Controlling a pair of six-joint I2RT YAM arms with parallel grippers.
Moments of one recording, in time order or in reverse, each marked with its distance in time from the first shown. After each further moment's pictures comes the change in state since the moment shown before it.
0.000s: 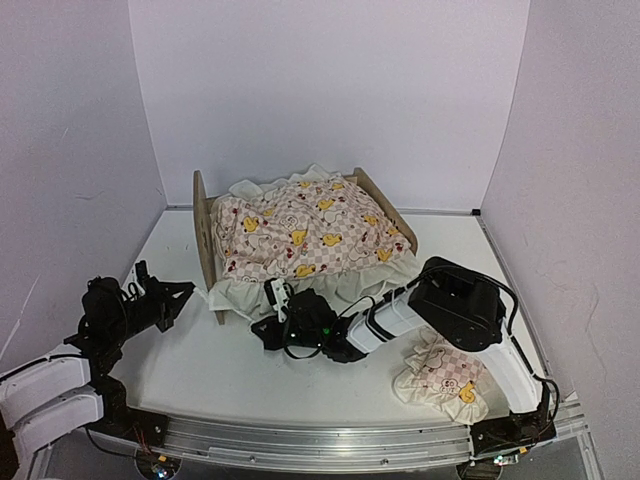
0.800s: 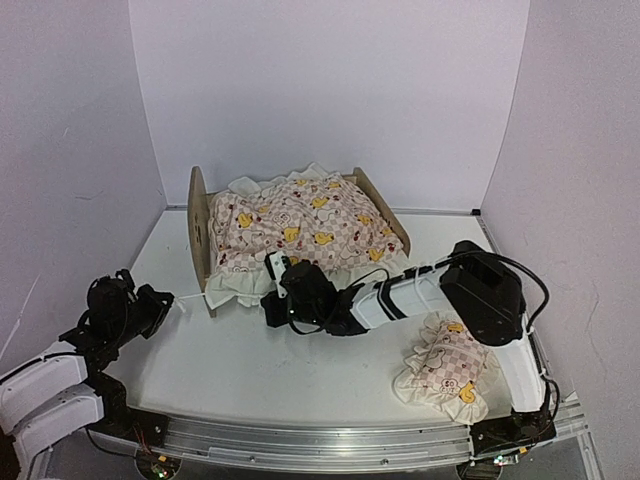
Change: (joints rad) left arm 0.000 -0.037 0.056 -0.352 -0.396 0.204; right arm -0.026 -0.110 0.117 -0.359 0.198 -0.168
